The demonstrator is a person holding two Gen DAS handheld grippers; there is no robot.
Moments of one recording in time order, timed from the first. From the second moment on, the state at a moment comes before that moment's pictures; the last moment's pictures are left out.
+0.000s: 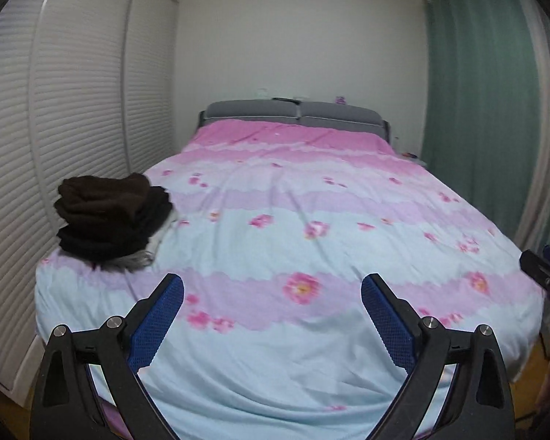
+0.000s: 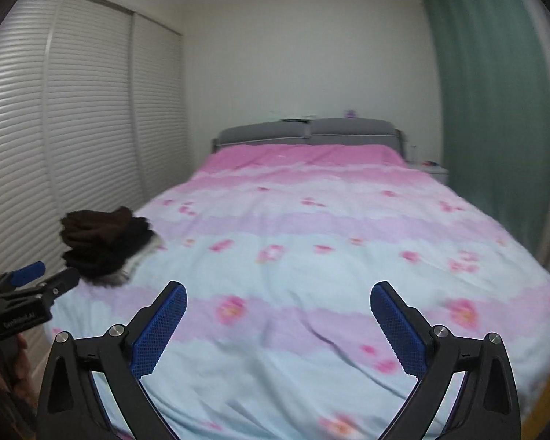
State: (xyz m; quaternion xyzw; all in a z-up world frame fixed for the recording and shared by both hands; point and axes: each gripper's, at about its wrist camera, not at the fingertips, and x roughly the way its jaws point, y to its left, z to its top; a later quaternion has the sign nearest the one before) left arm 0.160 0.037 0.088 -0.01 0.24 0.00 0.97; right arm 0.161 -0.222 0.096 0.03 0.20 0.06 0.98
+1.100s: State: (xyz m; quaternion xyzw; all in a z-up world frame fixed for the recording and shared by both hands) left arm 0.100 0.007 0.067 0.01 0.24 0.01 0.97; right arm 0.074 -0.262 0.106 0.00 0.16 -0.01 0.99
